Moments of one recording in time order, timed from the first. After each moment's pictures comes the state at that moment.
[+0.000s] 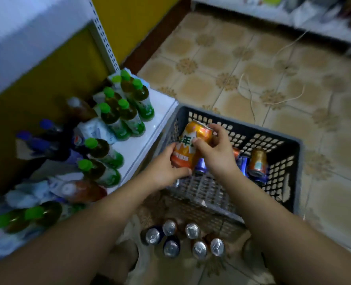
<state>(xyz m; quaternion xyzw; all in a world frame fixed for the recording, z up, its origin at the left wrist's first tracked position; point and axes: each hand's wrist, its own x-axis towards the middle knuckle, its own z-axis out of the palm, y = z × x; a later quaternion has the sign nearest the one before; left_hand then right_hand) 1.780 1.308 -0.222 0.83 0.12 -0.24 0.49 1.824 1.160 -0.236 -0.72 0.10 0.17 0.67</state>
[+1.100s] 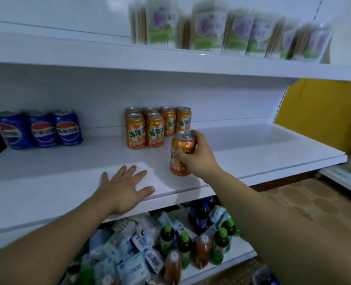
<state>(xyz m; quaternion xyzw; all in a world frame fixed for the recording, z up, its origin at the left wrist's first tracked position) 1.407 1.606 0.047 0.91 0.41 -0.06 0.07 1.607 1.511 0.090 -0.70 -0.44 0.16 0.53</state>
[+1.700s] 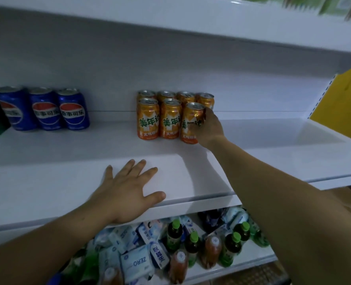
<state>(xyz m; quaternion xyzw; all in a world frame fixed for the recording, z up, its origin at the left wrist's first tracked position) 1.406 1.607 0.043 0.91 0.40 -0.05 0.07 1.665 1.632 0.086 -0.78 -0.45 0.07 0.42</state>
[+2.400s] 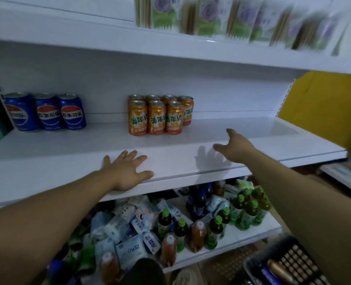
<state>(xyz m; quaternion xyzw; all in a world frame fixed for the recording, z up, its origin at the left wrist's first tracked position) 1.409 1.606 0.058 0.90 0.42 -0.08 0.10 1.693 1.473 0.106 -0.88 -0.41 0.09 0.20</state>
